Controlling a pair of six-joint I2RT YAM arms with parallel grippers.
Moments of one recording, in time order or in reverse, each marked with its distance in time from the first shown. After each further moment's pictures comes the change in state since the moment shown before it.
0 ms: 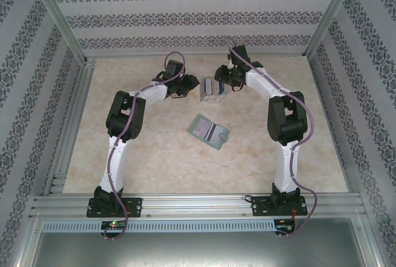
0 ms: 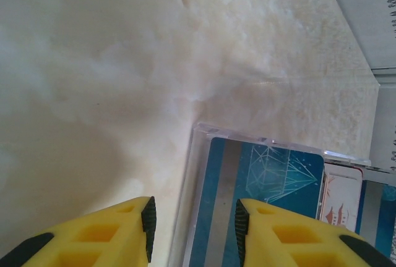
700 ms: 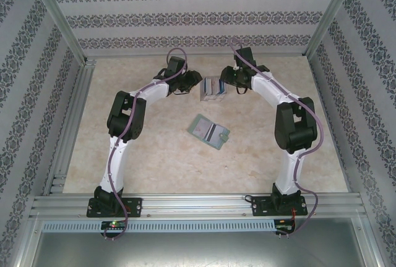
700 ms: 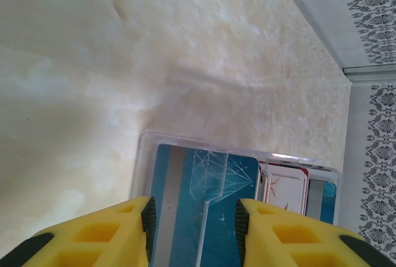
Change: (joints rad) left arm -0.015 0.004 0.056 0.002 0.011 -0.008; right arm -0.003 -0.141 -0.157 0.061 0.097 -0.006
